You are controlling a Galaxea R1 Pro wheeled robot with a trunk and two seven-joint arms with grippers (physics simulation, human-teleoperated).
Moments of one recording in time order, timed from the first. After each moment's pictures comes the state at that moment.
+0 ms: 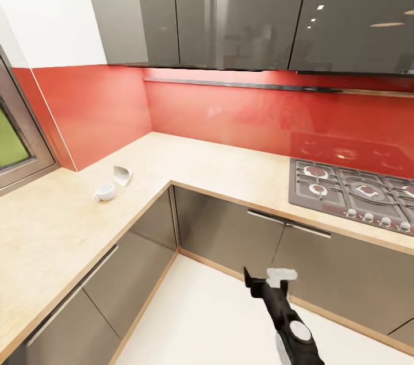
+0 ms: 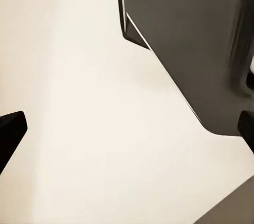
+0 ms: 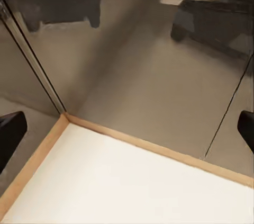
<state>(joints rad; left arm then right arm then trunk) 0.04 0.06 0.06 0.02 -0.13 -0.05 0.00 -0.13 0.13 0.02 -1.27 0.03 0.09 -0.01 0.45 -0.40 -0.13</state>
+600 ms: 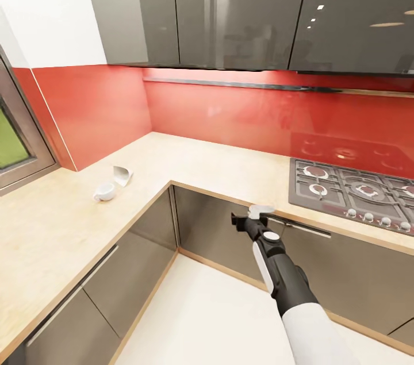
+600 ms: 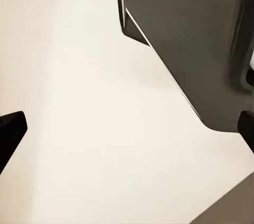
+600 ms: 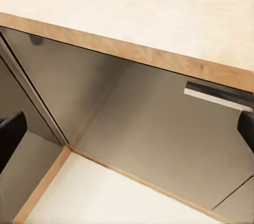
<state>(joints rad) 0.05 0.06 0.06 0.02 -0.13 -0.04 0.00 -0.63 0.17 0.02 -1.01 0.05 0.34 -0.05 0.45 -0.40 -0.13</state>
